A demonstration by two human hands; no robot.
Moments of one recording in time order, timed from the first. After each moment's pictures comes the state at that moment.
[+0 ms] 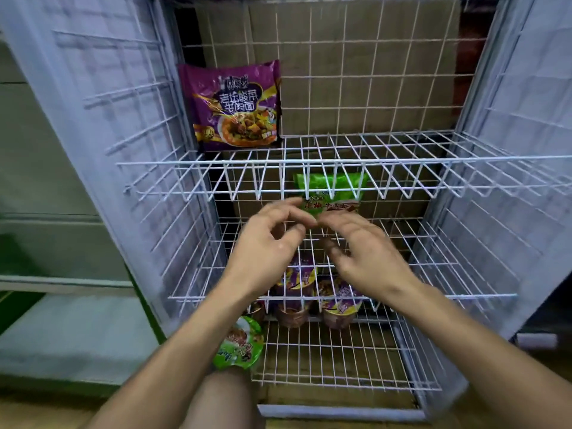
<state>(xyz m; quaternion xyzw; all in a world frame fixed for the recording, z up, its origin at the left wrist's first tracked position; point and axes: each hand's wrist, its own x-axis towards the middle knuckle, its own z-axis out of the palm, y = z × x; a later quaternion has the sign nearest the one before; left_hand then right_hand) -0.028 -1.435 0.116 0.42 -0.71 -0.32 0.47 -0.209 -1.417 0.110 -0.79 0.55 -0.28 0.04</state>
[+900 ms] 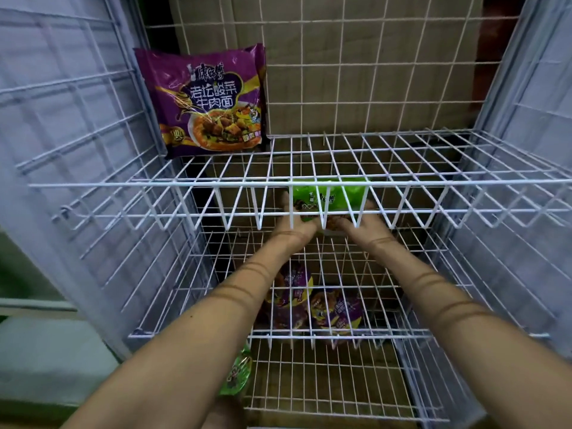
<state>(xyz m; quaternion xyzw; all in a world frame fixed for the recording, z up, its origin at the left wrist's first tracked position) -0.111 -1.592 0.072 0.62 -0.58 -0.43 0.30 -0.275 -1.592 0.046 -0.58 0.66 -0.40 0.26</state>
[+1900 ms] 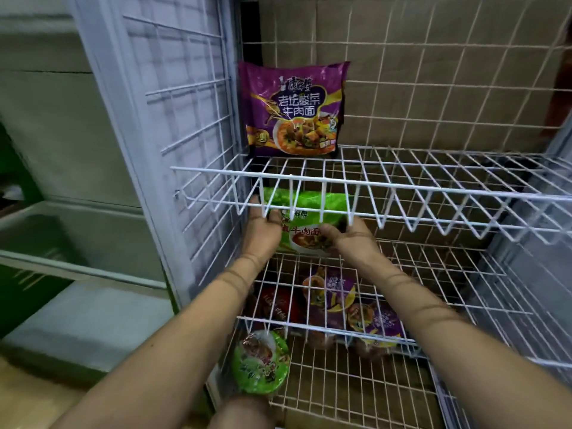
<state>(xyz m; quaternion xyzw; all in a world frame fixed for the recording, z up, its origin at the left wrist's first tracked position) 0.034 -1.580 0.065 0.66 -0.52 -0.30 0.46 -0.151 -1.594 0.040 -0.58 0.61 -0.42 0.35</state>
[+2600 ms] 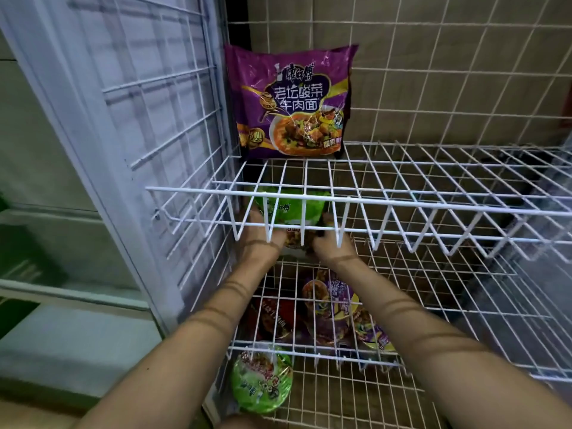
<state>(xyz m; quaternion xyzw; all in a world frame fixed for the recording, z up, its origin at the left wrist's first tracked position) 0.046 -1.613 0.042 0.65 -0.60 -0.25 0.39 -0.103 -1.616 0.043 -0.59 0.65 -0.35 0.31</state>
